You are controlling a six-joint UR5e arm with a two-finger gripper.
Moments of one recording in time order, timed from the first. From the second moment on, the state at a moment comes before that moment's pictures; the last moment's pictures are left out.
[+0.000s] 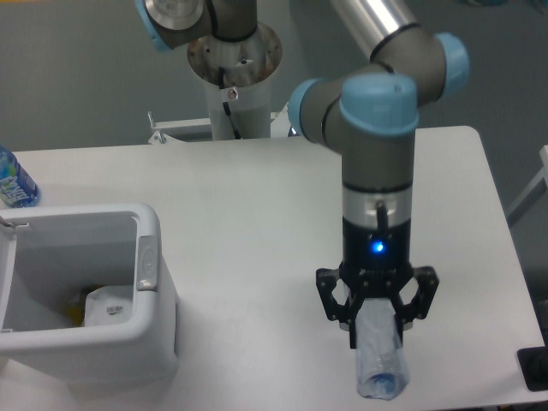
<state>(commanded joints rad) 2.46 -1.97 -1.21 -0.75 1.31 0.14</state>
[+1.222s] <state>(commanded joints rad) 2.06 -1.93 -1.25 -0.75 1.31 -0.09</state>
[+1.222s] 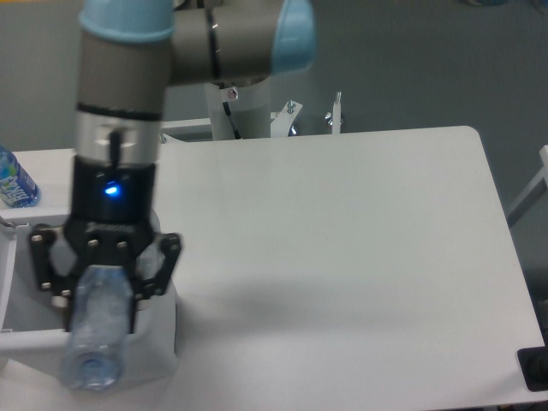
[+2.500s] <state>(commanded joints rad) 2.38 -1.77 -1.38 -0.91 1.56 0.55</state>
